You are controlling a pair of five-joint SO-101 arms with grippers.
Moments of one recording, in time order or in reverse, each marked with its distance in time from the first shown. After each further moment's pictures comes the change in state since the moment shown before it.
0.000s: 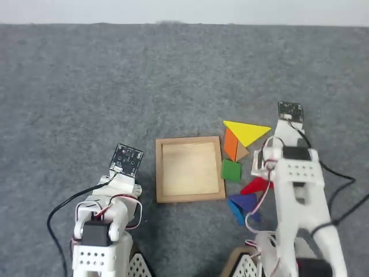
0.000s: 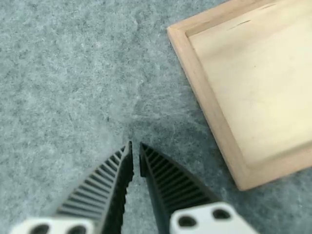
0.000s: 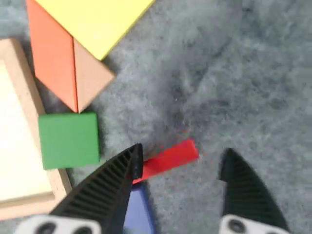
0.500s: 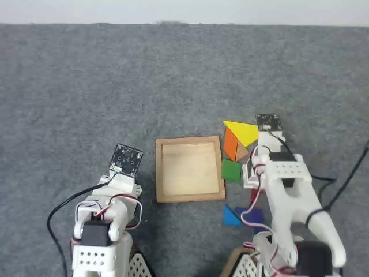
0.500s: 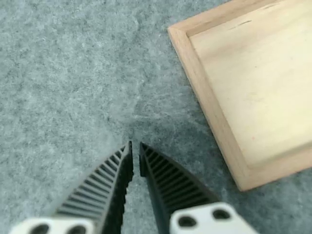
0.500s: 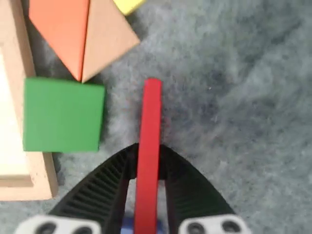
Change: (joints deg) left arm -0.2 0.0 0.0 0.0 0.0; right arm -3.8 11.3 3.2 -8.0 7.4
